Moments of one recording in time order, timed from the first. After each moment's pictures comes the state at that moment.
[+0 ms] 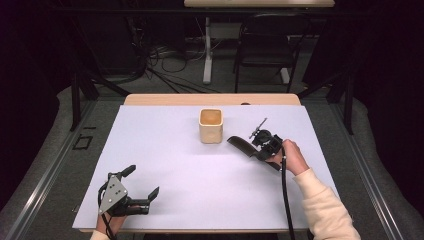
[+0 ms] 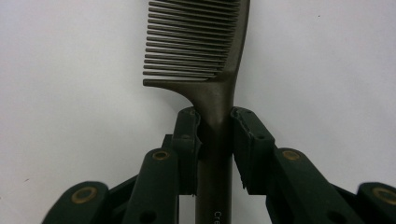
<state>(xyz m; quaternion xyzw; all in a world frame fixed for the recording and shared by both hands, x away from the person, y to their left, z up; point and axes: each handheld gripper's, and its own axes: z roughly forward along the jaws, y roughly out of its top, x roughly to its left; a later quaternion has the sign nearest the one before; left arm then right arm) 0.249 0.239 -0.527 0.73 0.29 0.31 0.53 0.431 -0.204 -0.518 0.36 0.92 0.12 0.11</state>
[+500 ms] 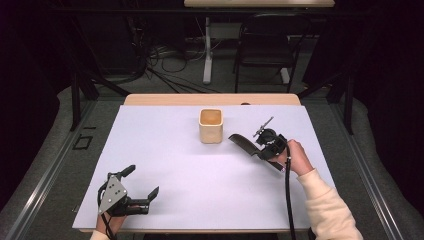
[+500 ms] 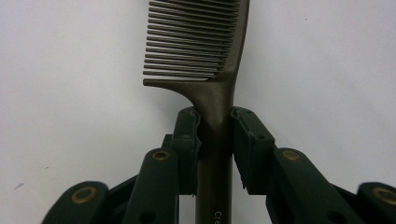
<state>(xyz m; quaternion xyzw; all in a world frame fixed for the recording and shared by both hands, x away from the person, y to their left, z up) 0.249 0.240 -0.527 0.73 0.29 0.31 0.53 0.425 -0.215 -0.507 0.36 0.91 0.15 0.11</state>
